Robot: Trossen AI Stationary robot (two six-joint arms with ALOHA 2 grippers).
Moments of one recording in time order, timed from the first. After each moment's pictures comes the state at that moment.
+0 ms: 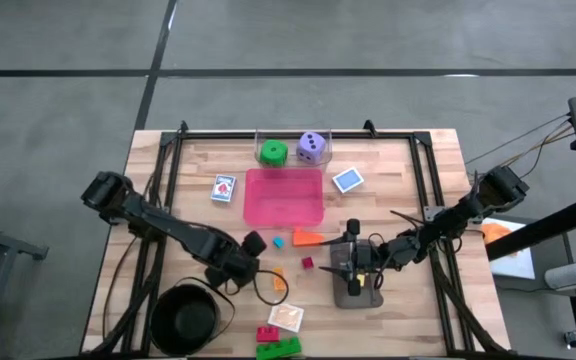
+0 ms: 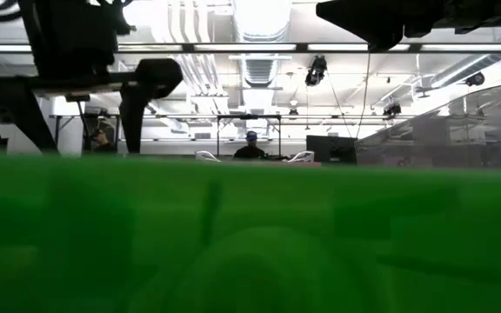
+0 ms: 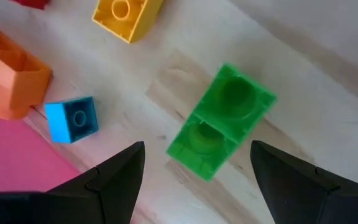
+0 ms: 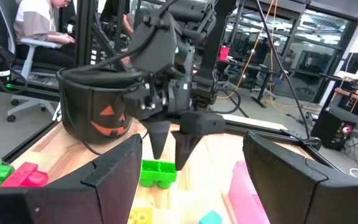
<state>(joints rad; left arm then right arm) -0.42 1.65 1.01 -0.70 -0.19 0.57 0.51 1.51 0.50 1.03 0.54 -0.18</state>
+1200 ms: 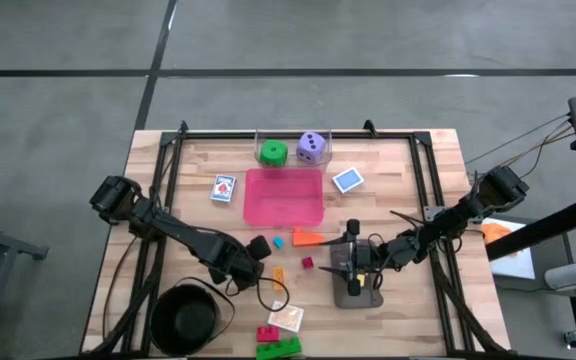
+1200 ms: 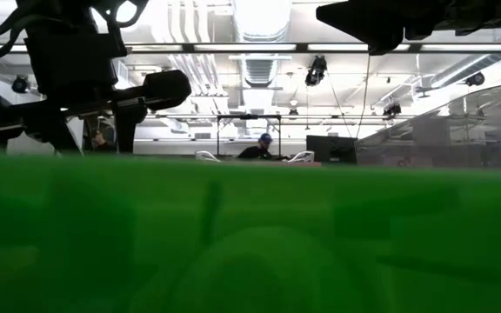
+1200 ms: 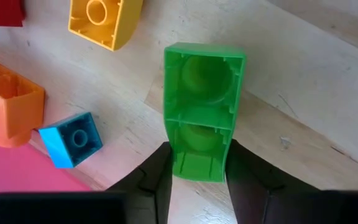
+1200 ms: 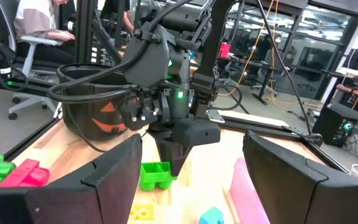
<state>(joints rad) -0.42 1.73 1.01 -0.66 -0.24 0.71 0.51 1.51 0.50 1.02 0.54 -0.16</state>
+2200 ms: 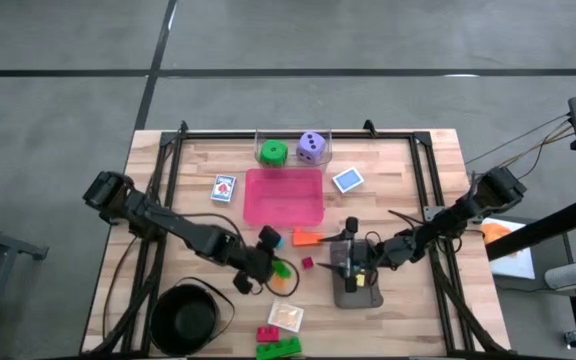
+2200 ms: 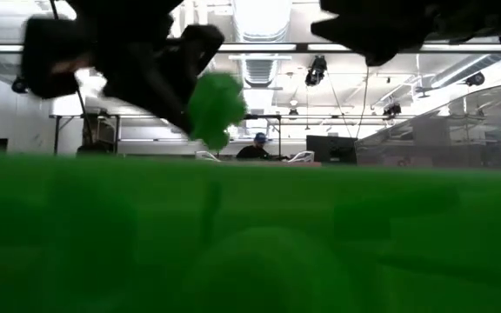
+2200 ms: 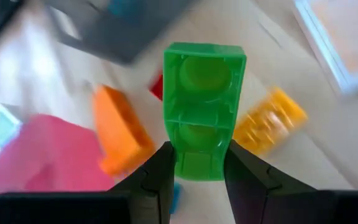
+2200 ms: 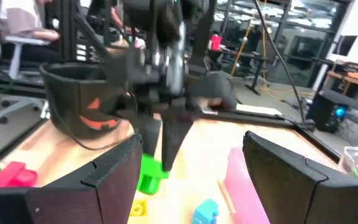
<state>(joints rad) -0.37 1.65 1.01 -0.27 -0.24 0.40 0.49 1.54 0.50 1.02 0.56 -0.11</state>
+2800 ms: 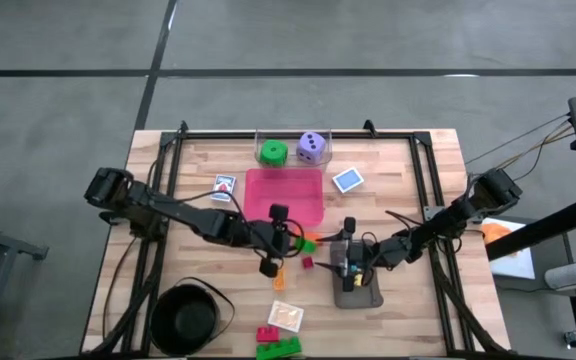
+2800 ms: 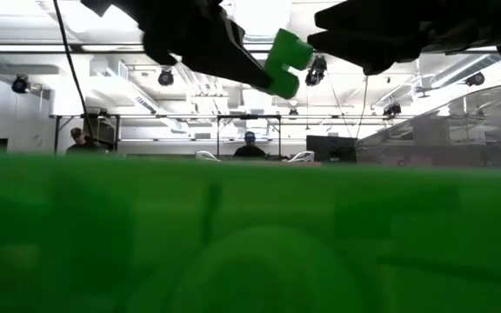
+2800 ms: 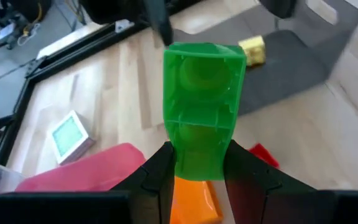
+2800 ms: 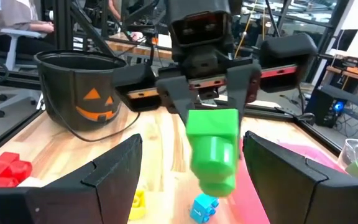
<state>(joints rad) -0.23 1.65 1.01 0.03 -0.24 0.28 0.47 1.58 0.50 1.03 0.56 -0.10</state>
